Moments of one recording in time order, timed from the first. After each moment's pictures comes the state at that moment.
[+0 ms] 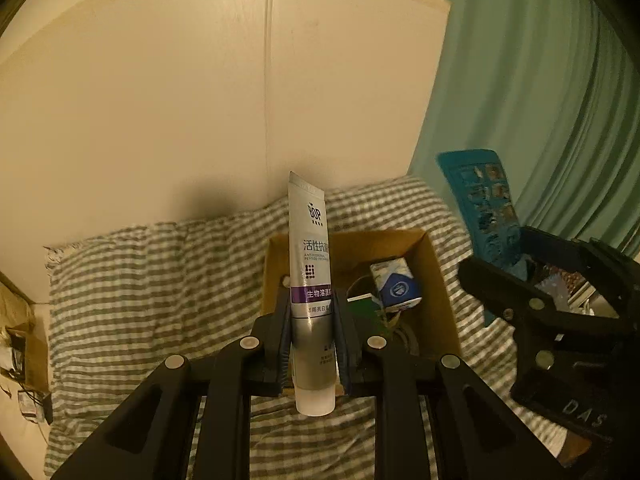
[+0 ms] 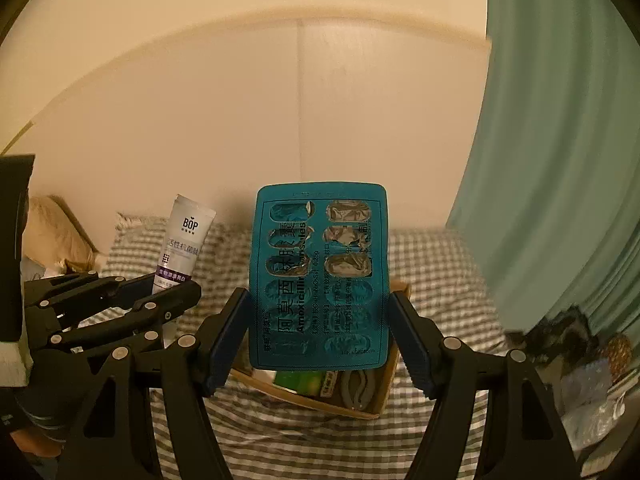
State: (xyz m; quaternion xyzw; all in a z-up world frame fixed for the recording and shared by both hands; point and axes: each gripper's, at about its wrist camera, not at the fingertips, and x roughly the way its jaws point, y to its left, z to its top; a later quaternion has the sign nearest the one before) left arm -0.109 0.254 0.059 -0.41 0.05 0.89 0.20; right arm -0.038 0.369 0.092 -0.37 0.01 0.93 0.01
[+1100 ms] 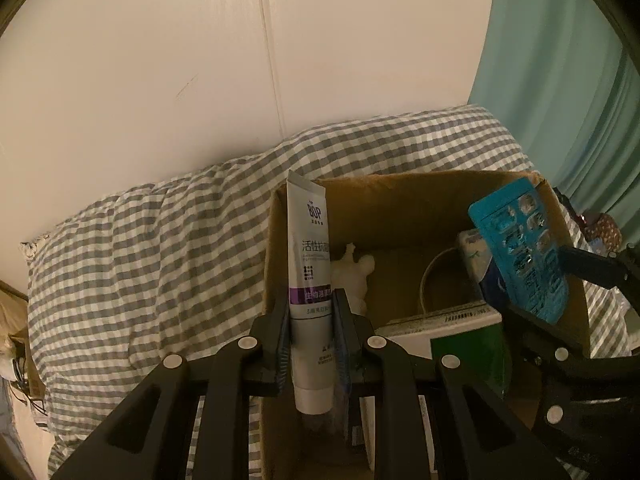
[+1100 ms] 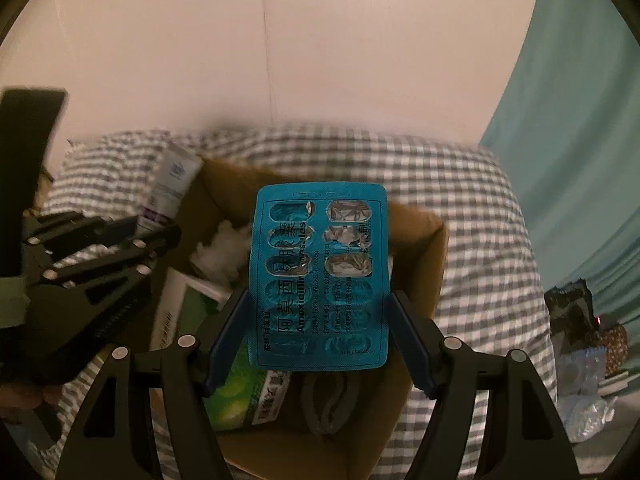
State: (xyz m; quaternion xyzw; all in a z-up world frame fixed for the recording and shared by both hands) left arm -0.190 0.293 -0.052 -0.48 0.12 0.86 0.15; right arm -0.145 0.412 -0.045 -0.49 -0.01 0.87 0.00
